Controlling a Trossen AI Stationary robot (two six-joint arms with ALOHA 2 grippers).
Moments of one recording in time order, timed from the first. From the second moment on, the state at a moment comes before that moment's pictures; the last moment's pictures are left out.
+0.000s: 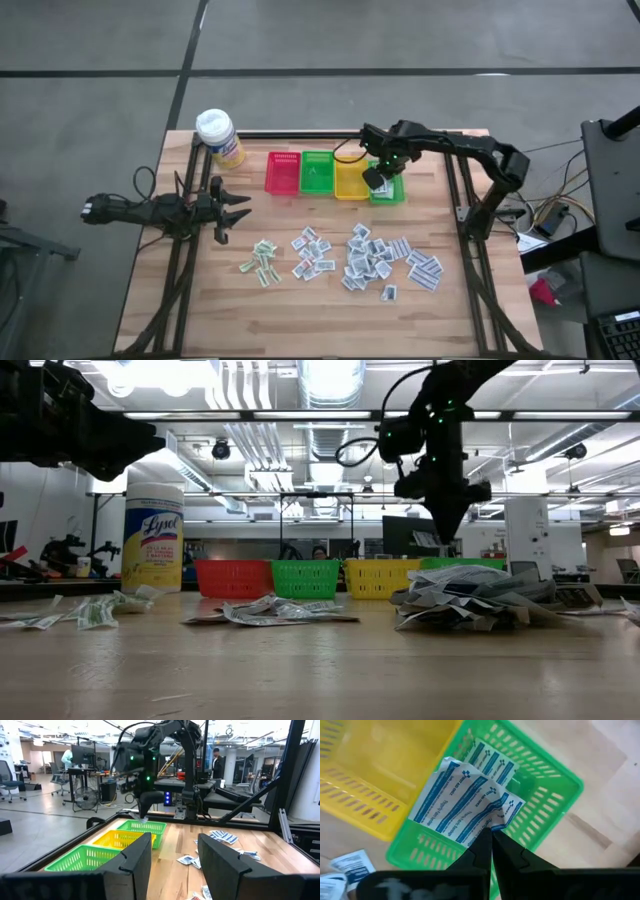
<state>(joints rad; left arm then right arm) -0.15 0.02 0.01 0.09 -0.33 -0.01 -0.49 1.72 1.31 -1.11 0.07 0.50</state>
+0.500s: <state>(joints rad) -0.15 0.02 0.01 0.09 -0.34 0.02 -0.49 1.80 1.28 -1.12 0.07 0.50</state>
